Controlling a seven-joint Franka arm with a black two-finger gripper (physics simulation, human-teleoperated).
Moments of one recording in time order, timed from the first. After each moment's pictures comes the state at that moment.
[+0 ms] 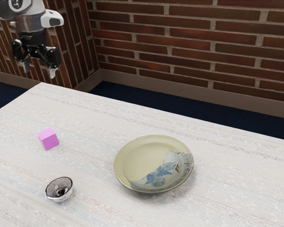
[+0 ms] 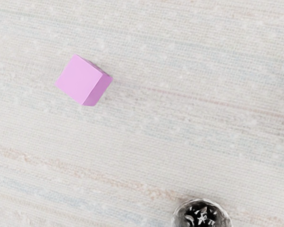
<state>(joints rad) -0.16 -0.08 0.26 -1.61 0.19 1.50 -0.11</state>
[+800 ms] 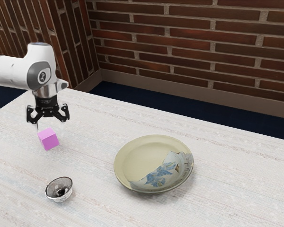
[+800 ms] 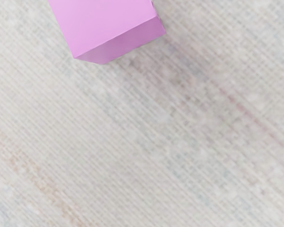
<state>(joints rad) -0.13 0.19 0.44 -1.95 0.05 1.96 -0.47</state>
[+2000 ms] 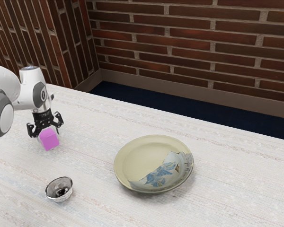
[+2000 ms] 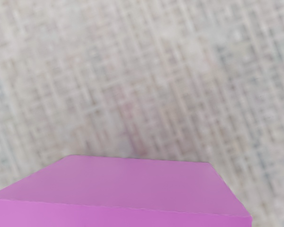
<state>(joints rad) 0.07 0.60 0.45 -1.72 -0.25 2.19 -0.60</state>
